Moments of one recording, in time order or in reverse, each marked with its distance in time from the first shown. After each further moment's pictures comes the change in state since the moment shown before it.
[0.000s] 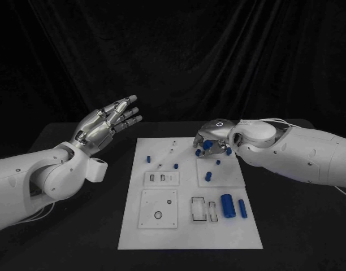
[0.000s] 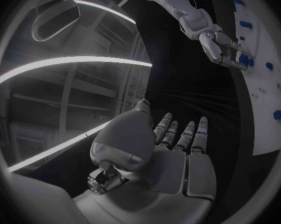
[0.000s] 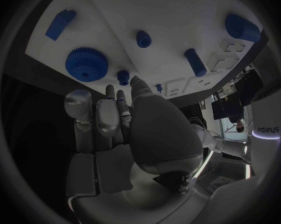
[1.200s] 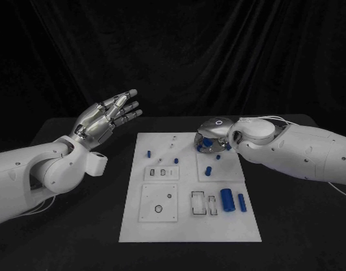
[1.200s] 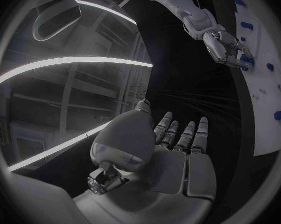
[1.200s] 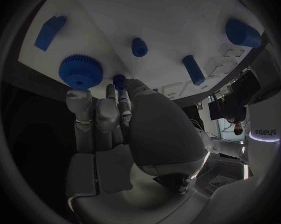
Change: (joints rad) left arm 0.000 0.001 0.000 -0.004 -0.001 0.010 0.000; left_hand 0.012 0.004 0.000 0.000 0.009 0.030 0.008 0.008 0.003 0.003 0.003 0.000 0.001 0.001 0.001 0.000 0.000 0.000 0.002 0.009 0.000 -0.001; right arm -0.026 0.020 0.000 -0.044 -0.002 -0.011 0.054; right_hand 0.034 -0.061 0.199 -0.022 0.243 0.067 -0.012 0.030 0.049 0.010 -0.005 0.013 0.027 -0.028 -0.004 -0.031 -0.046 0.000 -0.027 -0.002 -0.035 -0.006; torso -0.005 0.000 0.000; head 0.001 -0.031
